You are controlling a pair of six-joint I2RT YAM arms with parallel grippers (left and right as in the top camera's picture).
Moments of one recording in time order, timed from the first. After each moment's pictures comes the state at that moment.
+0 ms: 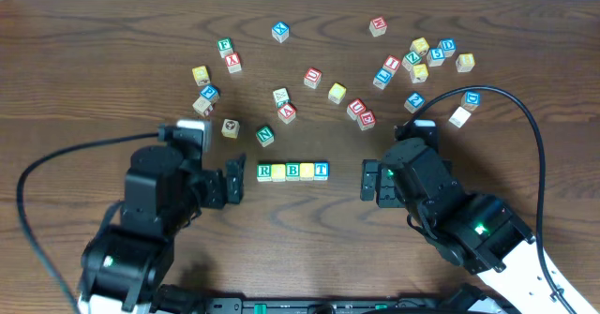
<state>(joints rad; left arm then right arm) -0.25 0.76 0.84 -0.76 0.07 -0.20 0.69 1.04 1.01 -0.92 0.29 0.62</state>
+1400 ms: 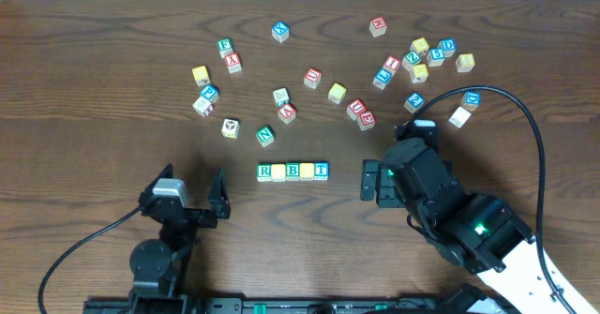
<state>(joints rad) -0.08 0.01 0.01 -0.09 0.06 -0.18 0.69 1.04 1.00 -0.92 0.29 0.62</state>
